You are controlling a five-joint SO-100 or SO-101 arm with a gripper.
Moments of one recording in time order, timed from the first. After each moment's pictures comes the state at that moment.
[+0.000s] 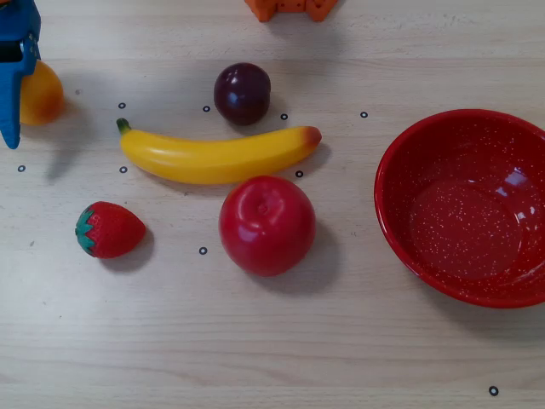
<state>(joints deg) -65.5 49.0 59.2 74.1 77.9</state>
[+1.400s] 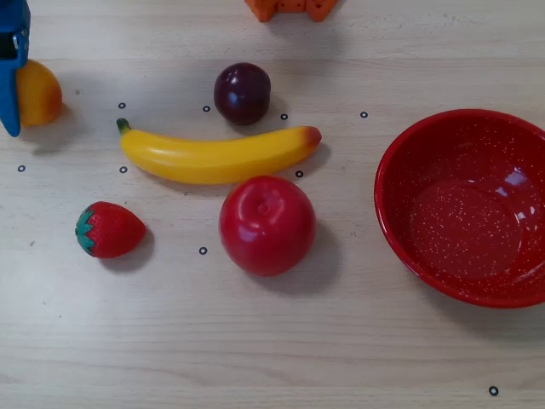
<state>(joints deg) -66.5 49.3 59.4 71.8 82.7</state>
